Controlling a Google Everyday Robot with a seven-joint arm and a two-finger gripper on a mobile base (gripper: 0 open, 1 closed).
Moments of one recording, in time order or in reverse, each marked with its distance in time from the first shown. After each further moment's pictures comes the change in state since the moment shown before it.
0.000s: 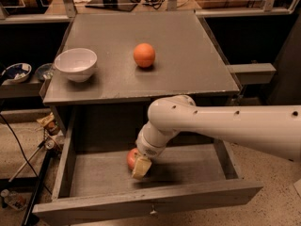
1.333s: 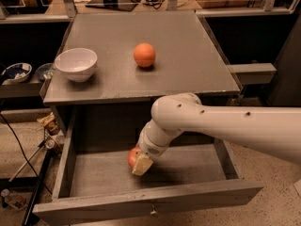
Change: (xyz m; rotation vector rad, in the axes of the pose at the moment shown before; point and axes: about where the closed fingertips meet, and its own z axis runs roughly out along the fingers) arm 0.000 0.004 -0.020 0.025 -0.010 0.027
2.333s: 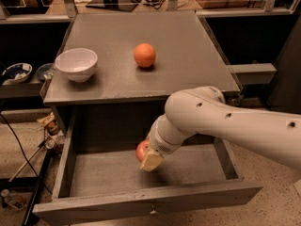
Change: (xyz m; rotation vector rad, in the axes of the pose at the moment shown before) arm 0.004 0.007 -0.067 0.128 0.000 0.032
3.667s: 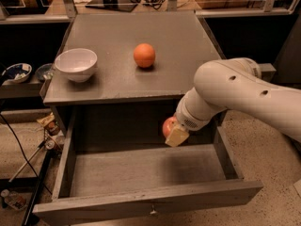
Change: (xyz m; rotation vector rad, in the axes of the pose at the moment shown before) arm 0.047 -0.068 -0.073 0.134 0.076 0.126
